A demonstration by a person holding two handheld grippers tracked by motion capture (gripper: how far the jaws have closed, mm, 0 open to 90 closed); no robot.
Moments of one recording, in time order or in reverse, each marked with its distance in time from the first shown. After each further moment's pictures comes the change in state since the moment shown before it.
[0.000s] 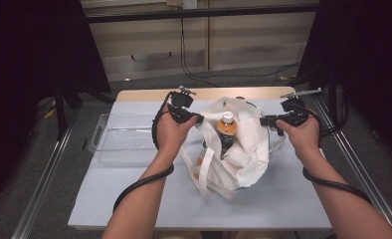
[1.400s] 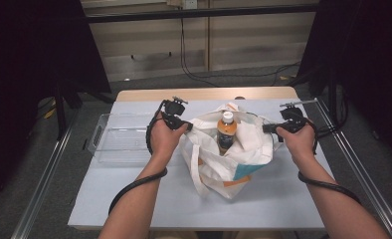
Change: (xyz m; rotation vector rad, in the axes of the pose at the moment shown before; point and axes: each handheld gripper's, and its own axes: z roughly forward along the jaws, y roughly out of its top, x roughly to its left) left arm 0.030 -0.029 0.021 0.080 0.052 0.001; right arm -0.024 -0.027 0.027 0.042 -0.012 0.060
